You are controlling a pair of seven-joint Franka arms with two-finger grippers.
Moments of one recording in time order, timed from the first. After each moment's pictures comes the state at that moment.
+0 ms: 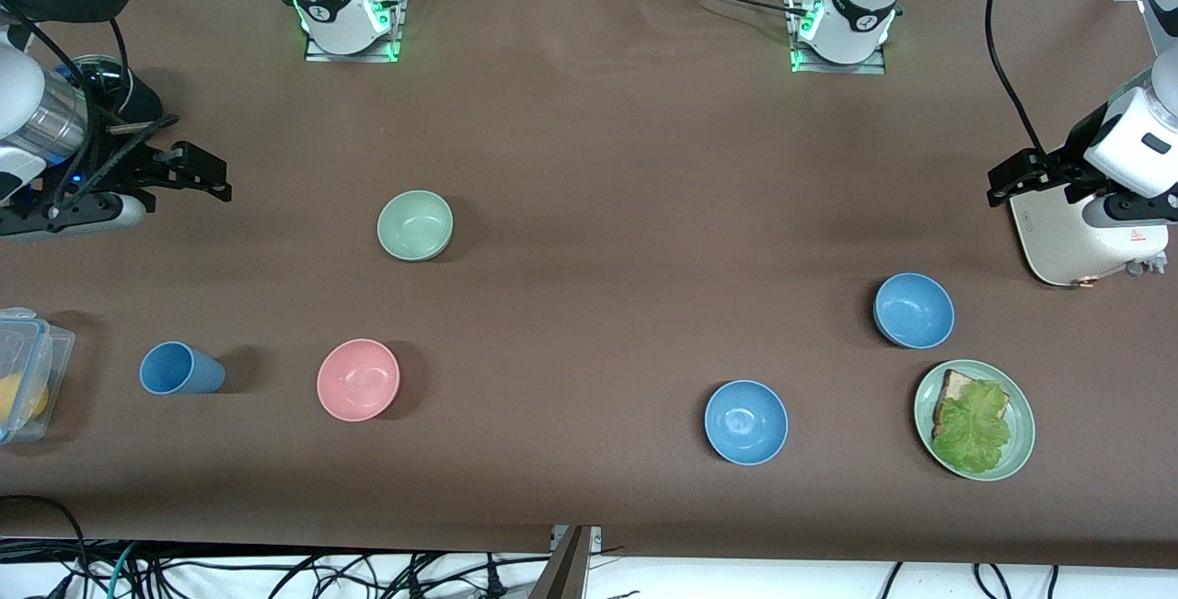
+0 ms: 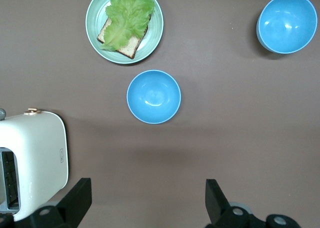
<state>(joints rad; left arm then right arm) -0.01 0.01 0.02 -1.72 0.03 1.71 -0.07 0.09 0.11 -0.02 -1.57 0.06 1.65 -0.07</state>
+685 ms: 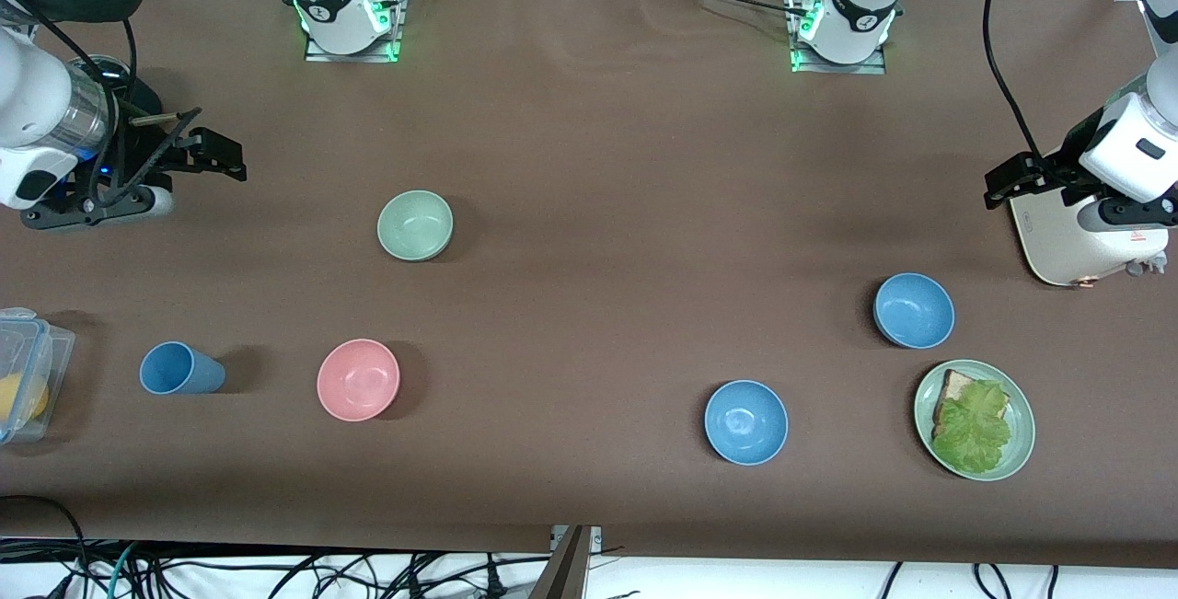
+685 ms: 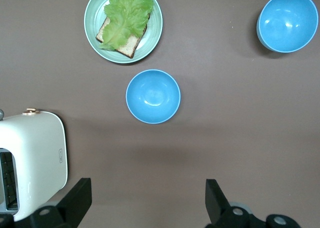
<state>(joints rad) -0.01 0.02 0.02 -1.72 0.03 1.71 -0.07 0.11 0.11 -0.01 -1.59 0.04 1.55 -0.07</state>
